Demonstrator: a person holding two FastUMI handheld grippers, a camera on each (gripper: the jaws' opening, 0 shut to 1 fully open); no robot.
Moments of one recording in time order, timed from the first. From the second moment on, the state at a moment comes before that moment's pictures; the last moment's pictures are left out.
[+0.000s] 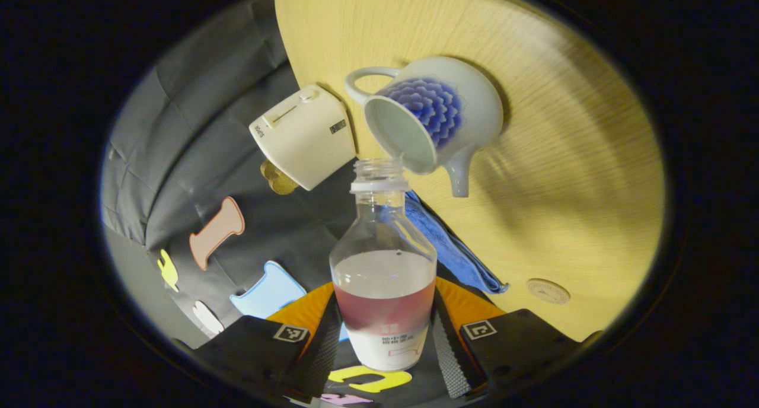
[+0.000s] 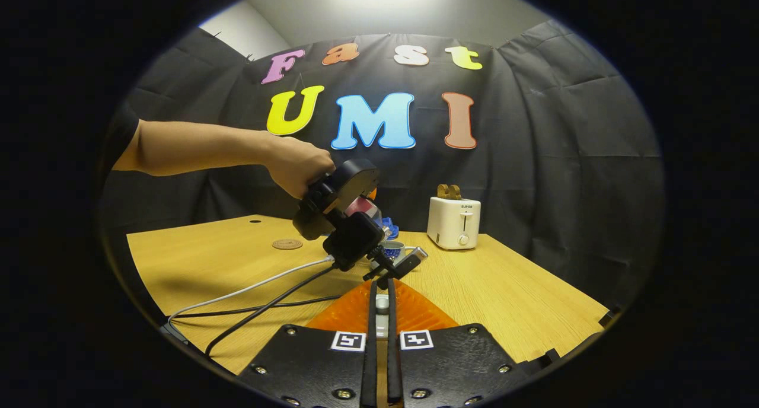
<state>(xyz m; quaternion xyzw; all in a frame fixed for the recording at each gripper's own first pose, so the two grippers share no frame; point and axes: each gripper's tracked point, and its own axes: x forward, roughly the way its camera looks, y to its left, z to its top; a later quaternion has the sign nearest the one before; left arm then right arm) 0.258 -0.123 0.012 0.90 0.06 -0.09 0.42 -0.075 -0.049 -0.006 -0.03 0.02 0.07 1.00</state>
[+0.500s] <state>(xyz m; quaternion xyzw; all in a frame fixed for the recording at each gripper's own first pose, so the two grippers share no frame) 0.260 -0.127 0.005 0.89 0.05 -0.10 0.45 -0.075 -0.049 -0.007 -0.03 0.02 0.07 1.00</state>
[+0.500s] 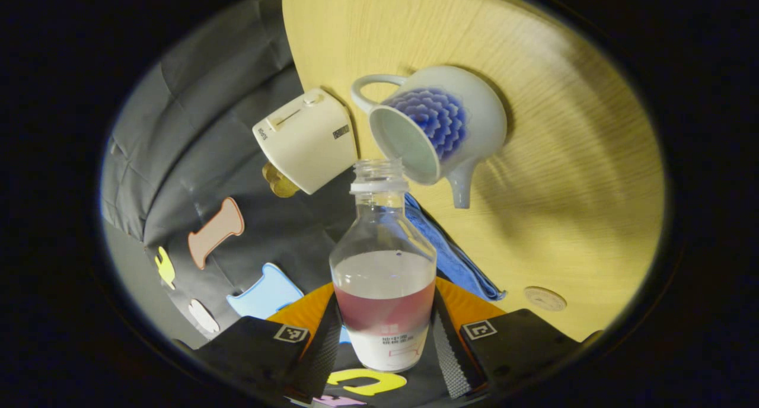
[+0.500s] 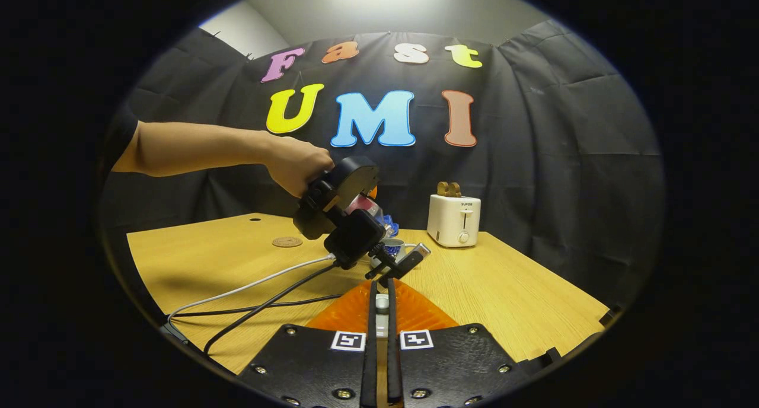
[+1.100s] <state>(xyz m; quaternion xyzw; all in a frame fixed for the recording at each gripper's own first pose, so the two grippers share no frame) 0.261 -0.105 -0.011 0.70 0.03 -0.14 0.70 -0.073 -0.048 -0.004 -0.03 0.02 0.07 1.00</state>
